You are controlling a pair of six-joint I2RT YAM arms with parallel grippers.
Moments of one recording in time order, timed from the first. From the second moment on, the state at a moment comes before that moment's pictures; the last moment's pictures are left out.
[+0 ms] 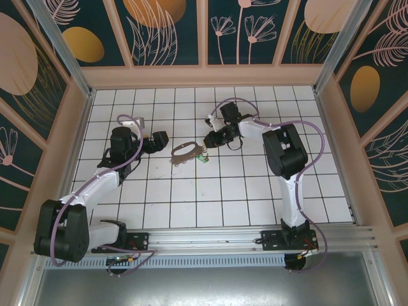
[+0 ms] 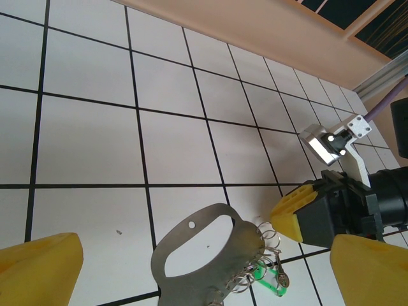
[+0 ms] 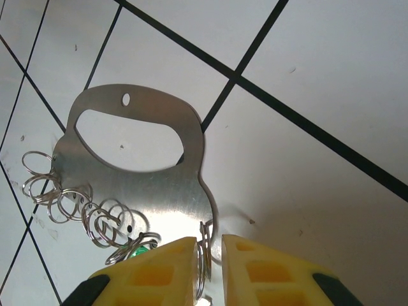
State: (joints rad) left arm -0.20 1.24 0.61 0.18 0.31 -0.48; right arm 0.47 2.16 1.49 -0.43 -0.64 0.00
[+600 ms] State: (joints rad) left arm -0.20 1.23 0.61 0.18 0.31 -0.48; right arm 0.47 2.18 1.49 -0.43 -0.66 -0.01
